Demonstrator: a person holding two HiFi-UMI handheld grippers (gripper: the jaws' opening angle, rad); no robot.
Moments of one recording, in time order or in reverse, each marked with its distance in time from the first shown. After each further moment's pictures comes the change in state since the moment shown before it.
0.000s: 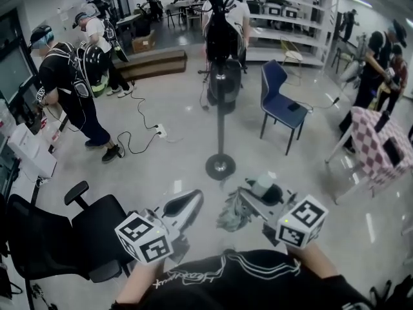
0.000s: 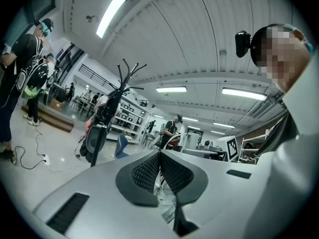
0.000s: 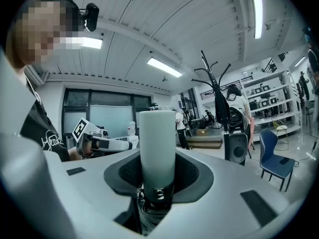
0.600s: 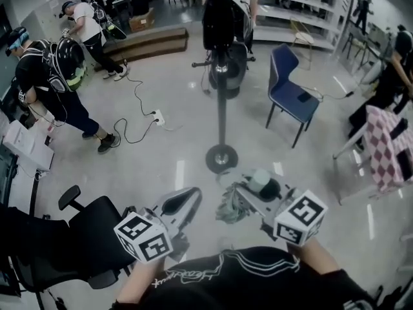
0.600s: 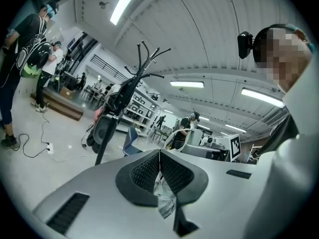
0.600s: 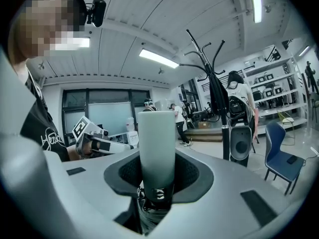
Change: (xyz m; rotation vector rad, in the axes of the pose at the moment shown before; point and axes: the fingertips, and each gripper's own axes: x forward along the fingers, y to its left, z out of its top) left arm 0.118 0.115 0.001 -0.114 0.073 0.090; right arm 0.090 -0.139 -0.009 0.032 0.071 0.055
